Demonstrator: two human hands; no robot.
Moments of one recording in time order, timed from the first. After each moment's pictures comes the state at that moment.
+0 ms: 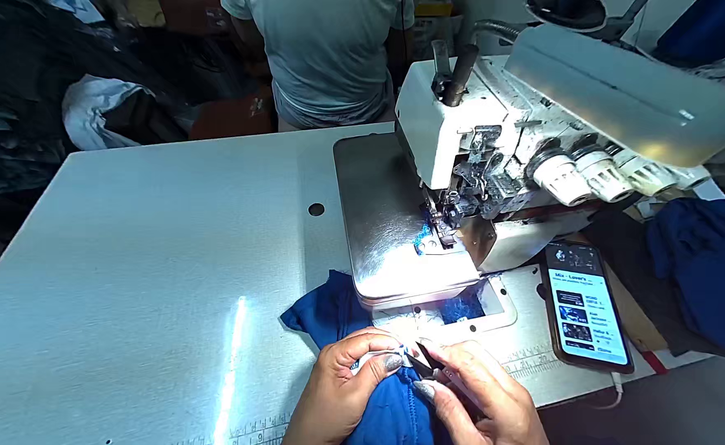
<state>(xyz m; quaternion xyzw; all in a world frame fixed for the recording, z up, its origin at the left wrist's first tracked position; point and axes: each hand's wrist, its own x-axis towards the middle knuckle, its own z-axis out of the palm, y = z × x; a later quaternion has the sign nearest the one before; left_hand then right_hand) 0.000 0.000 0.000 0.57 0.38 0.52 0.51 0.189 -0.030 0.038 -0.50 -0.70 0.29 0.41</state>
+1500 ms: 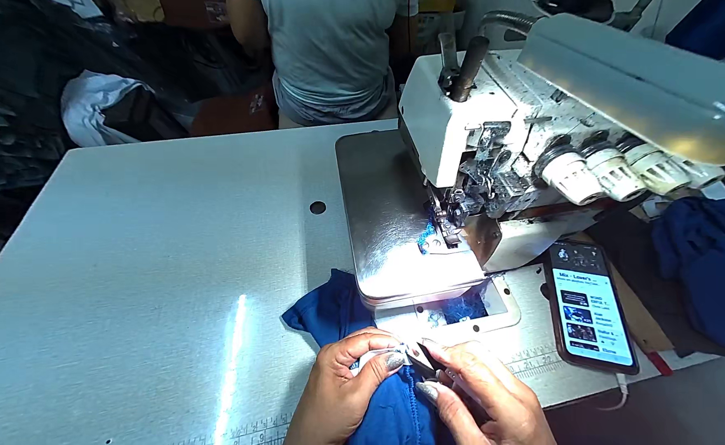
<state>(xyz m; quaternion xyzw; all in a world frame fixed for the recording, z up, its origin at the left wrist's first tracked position) 0.000 -0.002 0.001 0.56 0.40 0.53 0.51 0.190 -0.028 0.045 -0.51 -0.72 0.28 0.39</state>
